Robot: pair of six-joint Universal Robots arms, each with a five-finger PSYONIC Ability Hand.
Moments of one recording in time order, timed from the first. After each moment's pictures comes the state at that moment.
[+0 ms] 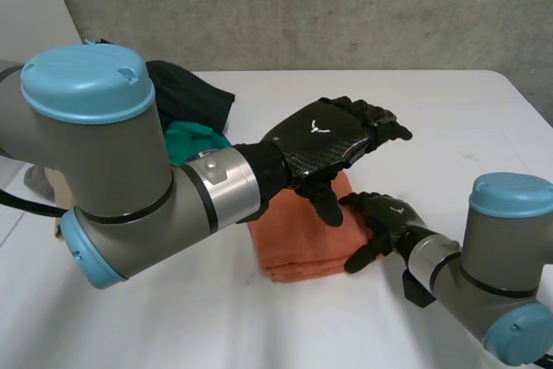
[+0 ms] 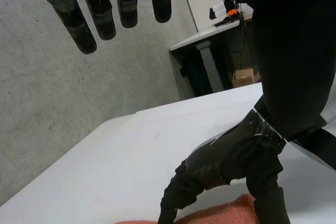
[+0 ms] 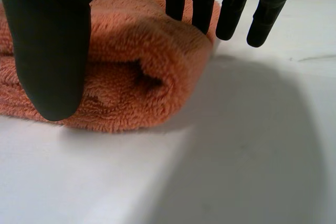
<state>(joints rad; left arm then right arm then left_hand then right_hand) 4.04 -2.01 -1.23 3.12 -0.99 3.32 1.95 -1.03 1.74 -0.23 1.33 3.28 0.19 0.20 0.21 0.20 0.05 0.35 0.33 0.34 0.34 0.17</state>
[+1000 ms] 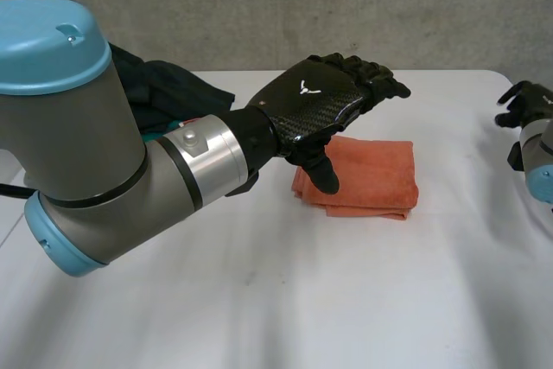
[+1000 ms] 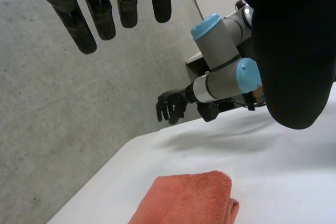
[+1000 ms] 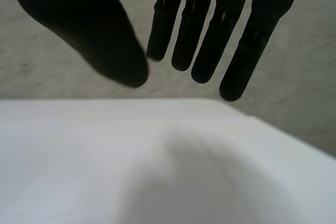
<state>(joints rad) 4.06 -1.93 -1.21 3.12 -1.01 3.32 1.56 -0.45 0.60 -0.03 1.58 3.40 0.19 0.20 0.21 0.20 0.05 0.74 0.83 0.88 0.99 0.82</state>
